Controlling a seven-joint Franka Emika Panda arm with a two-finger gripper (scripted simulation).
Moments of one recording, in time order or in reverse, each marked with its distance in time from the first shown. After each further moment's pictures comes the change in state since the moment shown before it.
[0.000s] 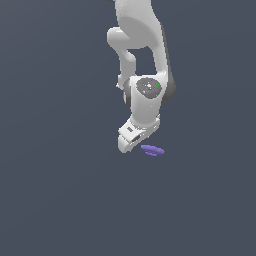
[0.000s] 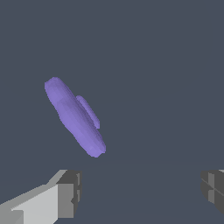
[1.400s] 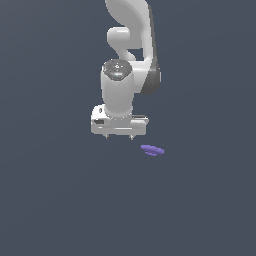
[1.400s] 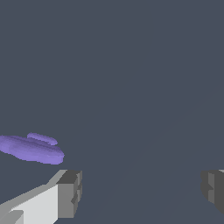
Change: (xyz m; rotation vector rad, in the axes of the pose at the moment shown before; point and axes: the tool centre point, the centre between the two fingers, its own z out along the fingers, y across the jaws) arm -0.052 0.066 -0.048 -0.004 0.002 0.713
